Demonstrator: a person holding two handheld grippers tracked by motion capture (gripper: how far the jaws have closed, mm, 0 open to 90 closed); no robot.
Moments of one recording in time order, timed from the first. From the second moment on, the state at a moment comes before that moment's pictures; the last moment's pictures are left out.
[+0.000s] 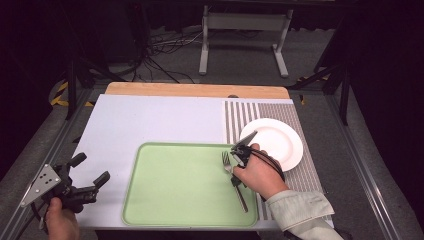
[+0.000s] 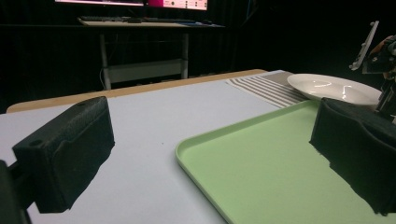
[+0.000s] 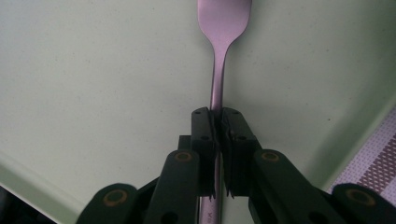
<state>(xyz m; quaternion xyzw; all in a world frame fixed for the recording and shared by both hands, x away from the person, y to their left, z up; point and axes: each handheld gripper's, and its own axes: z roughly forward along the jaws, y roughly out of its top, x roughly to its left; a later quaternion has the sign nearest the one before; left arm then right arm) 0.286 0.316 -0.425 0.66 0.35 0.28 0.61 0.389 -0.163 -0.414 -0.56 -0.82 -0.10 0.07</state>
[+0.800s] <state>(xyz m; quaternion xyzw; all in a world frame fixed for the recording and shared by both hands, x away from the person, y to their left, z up) 0.286 0.317 -0.425 0.66 0.35 0.28 0.61 0.383 -0.161 -0.400 -0.50 -0.85 -0.17 0.02</state>
